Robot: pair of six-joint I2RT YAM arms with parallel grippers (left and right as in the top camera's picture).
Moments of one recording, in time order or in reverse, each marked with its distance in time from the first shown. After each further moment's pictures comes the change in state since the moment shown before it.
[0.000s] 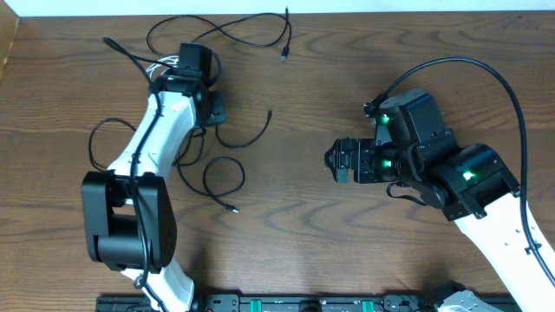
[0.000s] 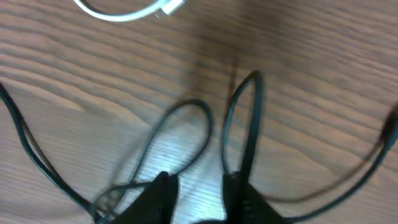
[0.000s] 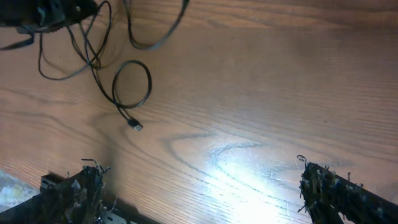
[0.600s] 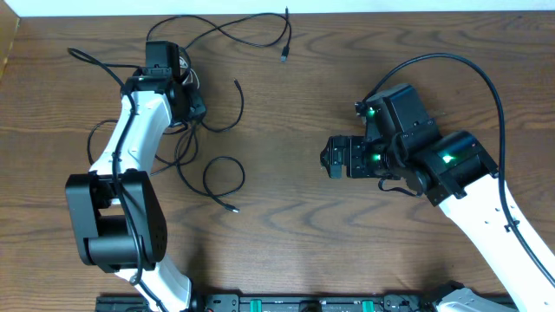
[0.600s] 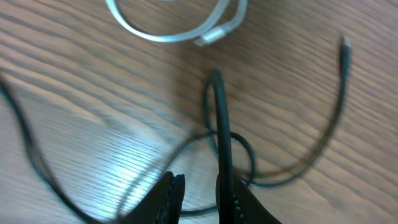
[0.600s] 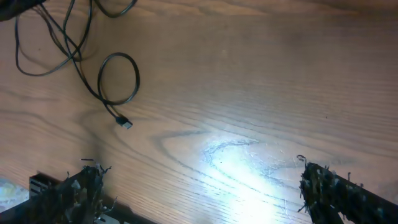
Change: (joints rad) left arm 0.111 0.000 0.000 0.039 0.126 -0.037; right arm 0.000 0.074 0.000 0.004 0.000 0.000
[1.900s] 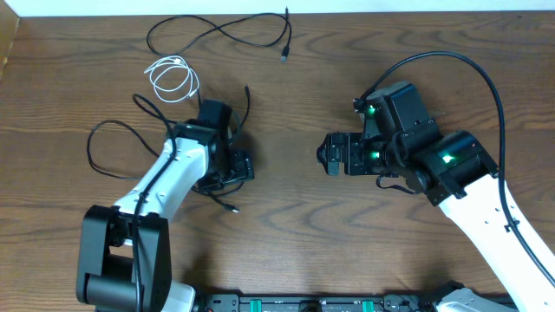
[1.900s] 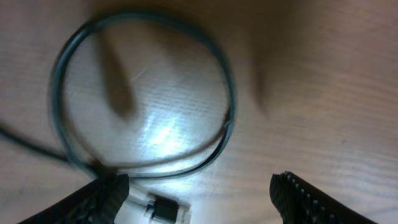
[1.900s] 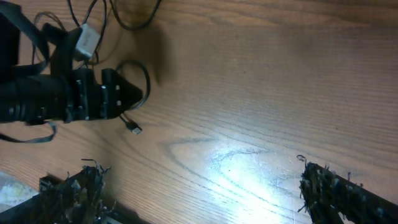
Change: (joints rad) left arm -0.243 -0.209 -0.399 -0.078 0.140 -0.077; right arm 0.000 0.000 0.000 0.041 -0.019 0.000
